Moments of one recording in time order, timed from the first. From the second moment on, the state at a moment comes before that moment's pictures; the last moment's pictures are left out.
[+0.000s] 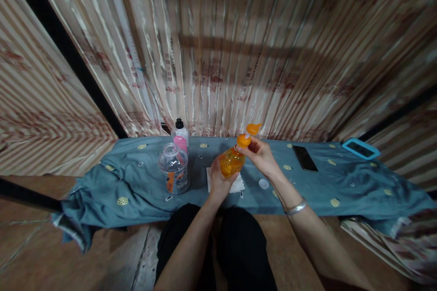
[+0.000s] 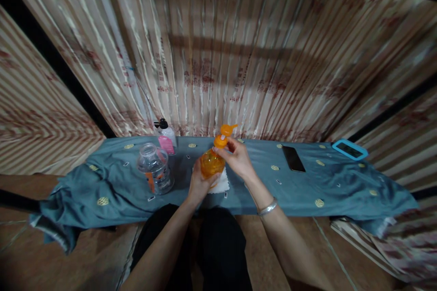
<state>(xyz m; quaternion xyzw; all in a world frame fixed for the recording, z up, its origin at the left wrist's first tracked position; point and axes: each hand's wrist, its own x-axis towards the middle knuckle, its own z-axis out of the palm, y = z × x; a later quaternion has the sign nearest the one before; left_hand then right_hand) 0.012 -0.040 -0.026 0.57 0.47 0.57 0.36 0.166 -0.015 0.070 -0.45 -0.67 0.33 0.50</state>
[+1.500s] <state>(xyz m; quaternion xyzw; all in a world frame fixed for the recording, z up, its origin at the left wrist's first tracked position) 0.011 -0.039 -0.022 0.54 0.47 0.57 0.39 0.164 -0.023 0.067 -0.51 -0.71 0.23 0.43</state>
